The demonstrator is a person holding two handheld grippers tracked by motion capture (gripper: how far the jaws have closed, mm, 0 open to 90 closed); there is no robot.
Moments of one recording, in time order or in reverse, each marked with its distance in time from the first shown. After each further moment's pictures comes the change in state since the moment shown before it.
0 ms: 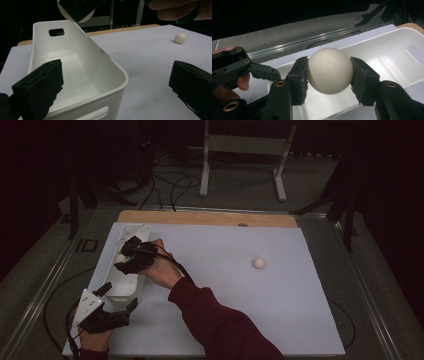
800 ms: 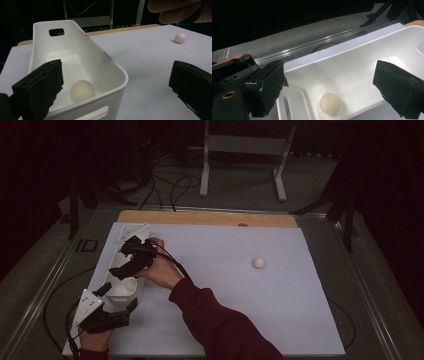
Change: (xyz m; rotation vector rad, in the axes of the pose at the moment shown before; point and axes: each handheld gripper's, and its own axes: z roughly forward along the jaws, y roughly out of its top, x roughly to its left) left arm 0.000 0.000 0.000 0.000 0.001 -0.001; right arm -0.001 -0.001 0.000 -0.033 0.038 0.062
